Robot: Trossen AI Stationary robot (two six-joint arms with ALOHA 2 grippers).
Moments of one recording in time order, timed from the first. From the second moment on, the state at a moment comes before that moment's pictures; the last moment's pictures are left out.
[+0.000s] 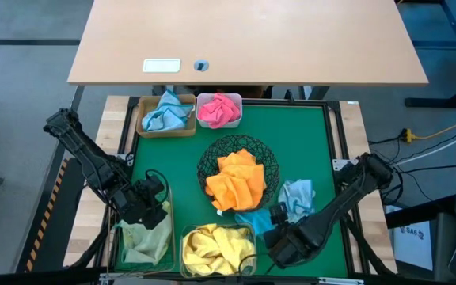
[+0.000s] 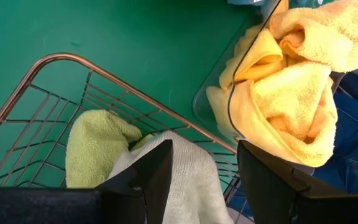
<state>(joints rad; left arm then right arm) -0.75 1.18 1.09 -0.97 -0.27 -1.49 0.73 1.88 1.62 -1.21 0.22 0.36</state>
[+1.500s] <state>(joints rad) -0.75 1.18 1.09 -0.97 -0.38 -1.45 0.70 1.76 1.04 -0.50 0.22 0.38</state>
